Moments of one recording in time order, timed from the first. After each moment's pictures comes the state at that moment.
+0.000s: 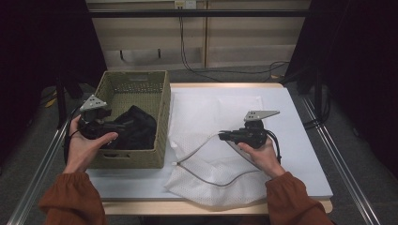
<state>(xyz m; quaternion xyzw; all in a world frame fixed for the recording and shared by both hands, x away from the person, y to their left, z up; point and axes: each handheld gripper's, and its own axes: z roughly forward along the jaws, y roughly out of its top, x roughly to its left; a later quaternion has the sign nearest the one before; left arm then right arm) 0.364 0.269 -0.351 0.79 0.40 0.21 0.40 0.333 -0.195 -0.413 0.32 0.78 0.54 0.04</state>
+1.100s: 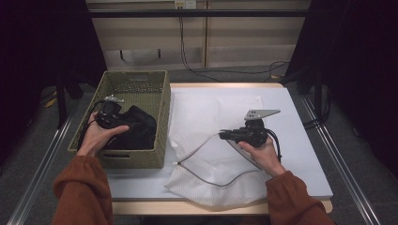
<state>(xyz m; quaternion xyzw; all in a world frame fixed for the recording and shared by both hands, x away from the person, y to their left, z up) 0.429 0.261 -0.403 0.84 0.42 0.12 0.31 0.335 -0.197 -0.413 0.32 0.78 0.54 0.04</state>
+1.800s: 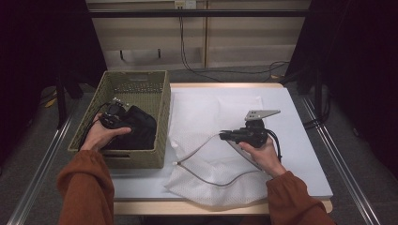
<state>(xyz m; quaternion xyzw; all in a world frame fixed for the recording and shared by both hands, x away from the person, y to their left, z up) 0.447 0.260 -0.425 0.86 0.45 0.08 0.23 0.335 -0.199 -0.414 0.32 0.78 0.54 0.04</state>
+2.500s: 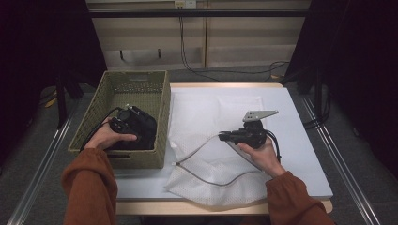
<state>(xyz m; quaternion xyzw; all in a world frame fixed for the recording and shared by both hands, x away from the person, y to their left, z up) 0.444 0.239 -0.449 0.89 0.40 0.04 0.20 0.335 -0.195 -0.416 0.32 0.79 0.53 0.04</state>
